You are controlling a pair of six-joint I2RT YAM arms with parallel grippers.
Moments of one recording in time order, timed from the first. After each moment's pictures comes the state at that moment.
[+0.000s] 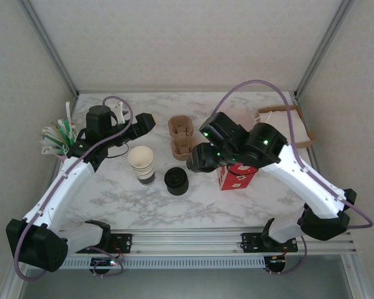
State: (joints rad) left arm -0.22 1.16 1.06 -0.34 0.46 -0.70; right arm 1.04 1.41 1.87 -1.44 0.19 0.69
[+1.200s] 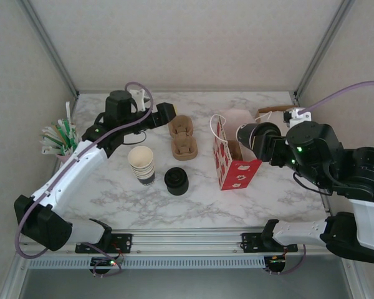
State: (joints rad) left arm -0.40 1.34 1.29 -0.35 0.43 -0.71; right arm 1.04 1.17 2.11 -1.67 0.56 0.70
